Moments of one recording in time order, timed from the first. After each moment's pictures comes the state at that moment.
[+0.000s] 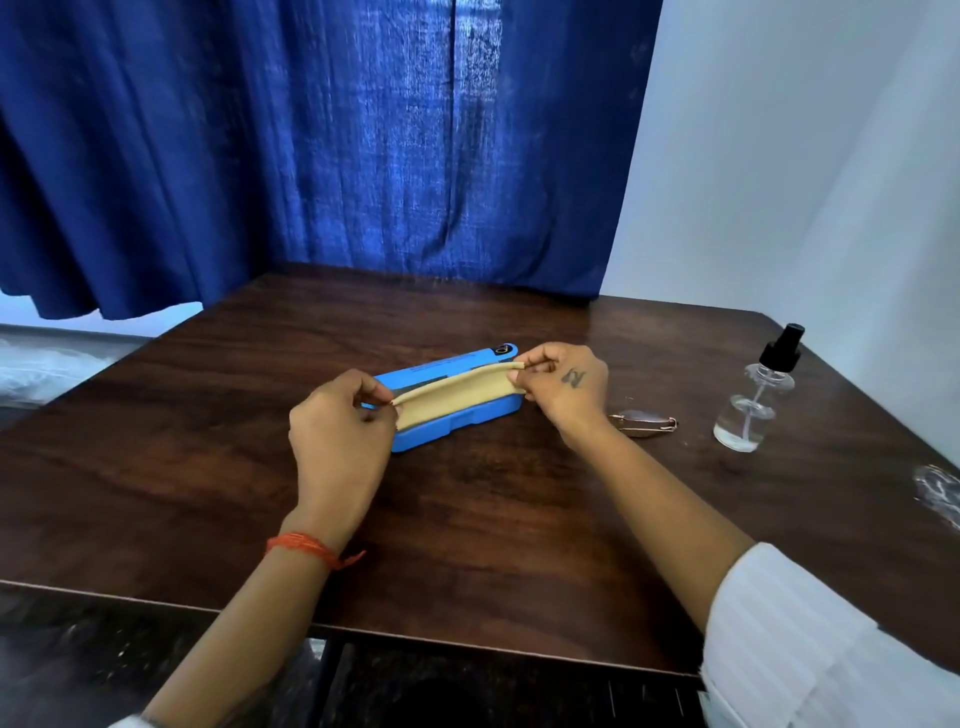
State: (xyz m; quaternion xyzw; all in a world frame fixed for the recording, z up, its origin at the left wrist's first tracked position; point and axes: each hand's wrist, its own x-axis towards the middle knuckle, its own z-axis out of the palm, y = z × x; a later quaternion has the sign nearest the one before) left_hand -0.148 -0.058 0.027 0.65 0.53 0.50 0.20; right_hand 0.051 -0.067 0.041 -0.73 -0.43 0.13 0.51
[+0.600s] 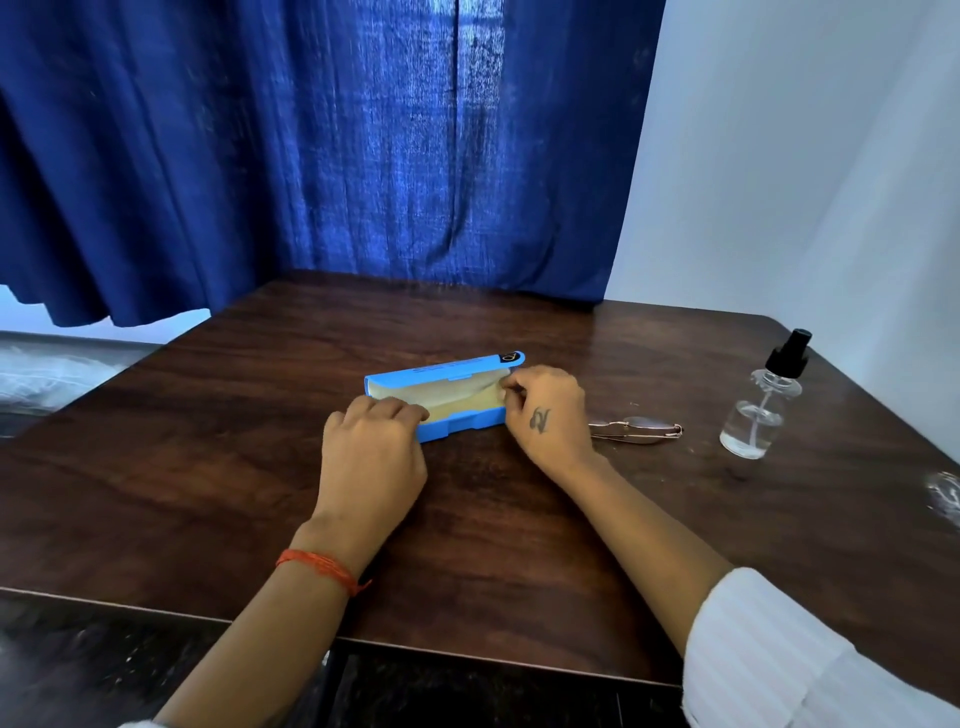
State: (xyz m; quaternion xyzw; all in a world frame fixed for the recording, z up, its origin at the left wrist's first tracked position) left_hand -0.139 -0.060 0.016 0.83 0.45 0.32 -0.09; right_hand 0.041 -0.069 0.018 -0.69 -0.61 -0.10 0.36
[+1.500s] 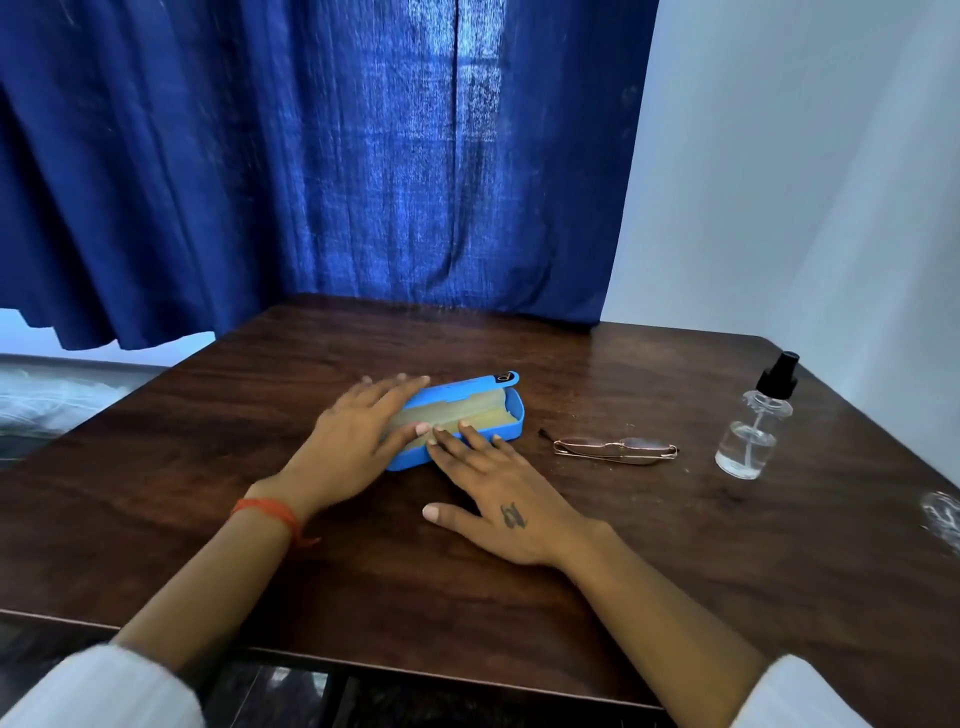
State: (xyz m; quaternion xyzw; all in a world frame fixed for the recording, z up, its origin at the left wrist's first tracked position) left_hand -0.163 -0.003 0.026 0.90 0.35 0.25 0.06; right_hand 0.009 -0.109 0.009 -0.59 -0.80 0.03 0.11
